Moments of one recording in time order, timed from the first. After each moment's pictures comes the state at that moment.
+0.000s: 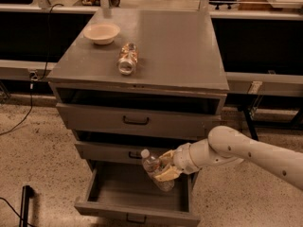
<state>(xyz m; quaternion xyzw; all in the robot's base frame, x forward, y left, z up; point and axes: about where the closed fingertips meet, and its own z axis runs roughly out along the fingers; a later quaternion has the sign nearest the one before) 0.496 -0.037 0.549 -0.58 0.69 0.30 0.31</state>
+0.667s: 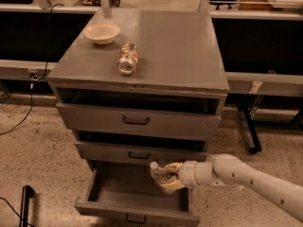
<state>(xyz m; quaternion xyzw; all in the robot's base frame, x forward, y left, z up) 0.513 -0.064 0.455 -0.56 0.68 0.25 0.40</state>
